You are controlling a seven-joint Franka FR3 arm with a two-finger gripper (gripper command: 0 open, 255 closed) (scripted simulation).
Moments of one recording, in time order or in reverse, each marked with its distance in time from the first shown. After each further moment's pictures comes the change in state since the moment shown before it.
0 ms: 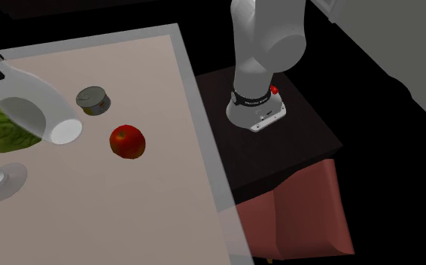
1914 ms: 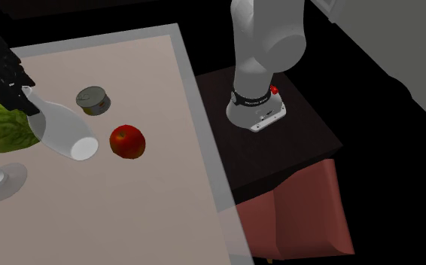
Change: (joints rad) arm 0.001 0.047 0.001 -0.184 0.001 0.233 -0.002
